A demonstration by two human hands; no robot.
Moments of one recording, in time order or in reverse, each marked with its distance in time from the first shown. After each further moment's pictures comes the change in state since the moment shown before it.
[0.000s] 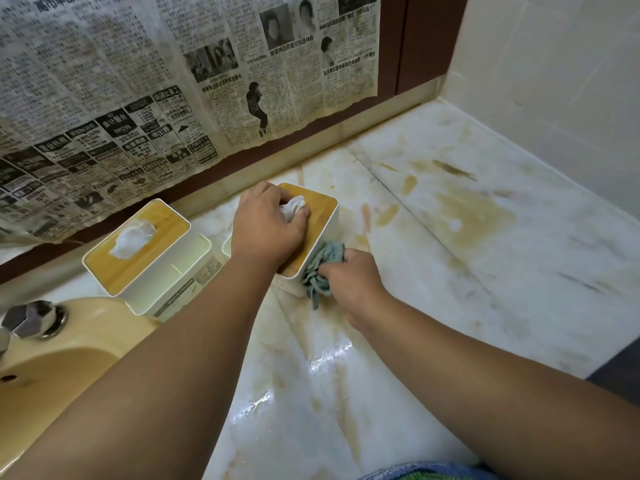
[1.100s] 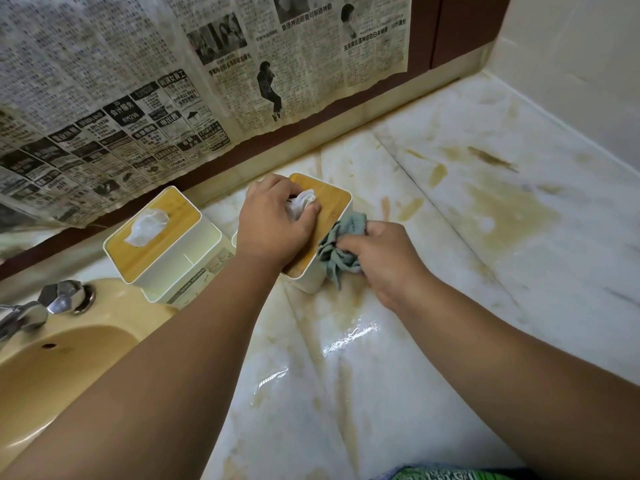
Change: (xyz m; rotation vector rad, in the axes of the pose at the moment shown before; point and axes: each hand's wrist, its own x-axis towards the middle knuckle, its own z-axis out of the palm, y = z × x) left_hand -0.001 0.000 0.000 0.005 -0.010 -0.002; right_hand 0.017 -0.032 -0.029 0.151 -0.178 -0.068
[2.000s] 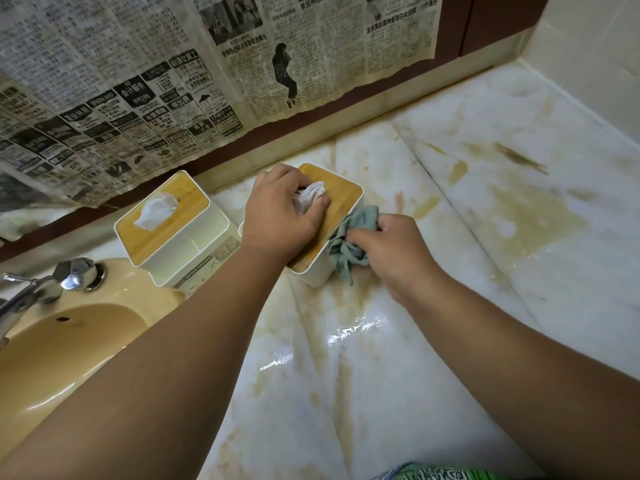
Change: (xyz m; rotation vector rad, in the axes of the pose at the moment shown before) left_hand 0.000 -0.002 0.002 -0.002 0.028 -0.002; right_hand 0.014 -0.002 -0.008 -0.192 -0.032 -0.076
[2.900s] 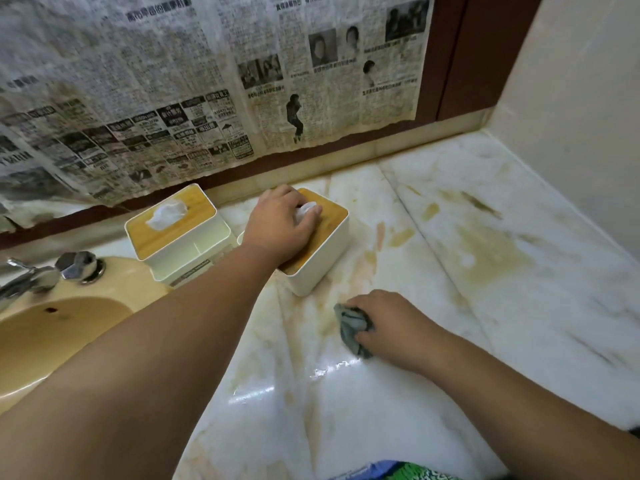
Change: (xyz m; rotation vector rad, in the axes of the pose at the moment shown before) left_hand 0.000 0.009 -0.007 0.076 -0.058 -0.040; right_hand -0.065 0.021 -0.056 -1.008 -0.489 -0.306
